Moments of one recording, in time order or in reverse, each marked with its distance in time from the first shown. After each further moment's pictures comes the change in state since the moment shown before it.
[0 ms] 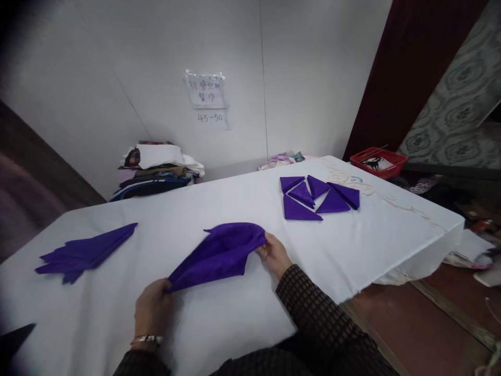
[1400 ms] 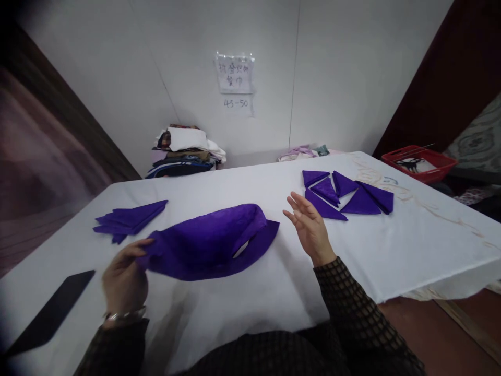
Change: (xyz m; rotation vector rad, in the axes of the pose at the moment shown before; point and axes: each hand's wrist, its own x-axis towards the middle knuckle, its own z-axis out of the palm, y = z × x) left_hand 0.024 0.012 -0.085 -0.853 0.410 -0.253; right_hand -0.036 -0.103 0.049 -0.129 -0.230 -0.371
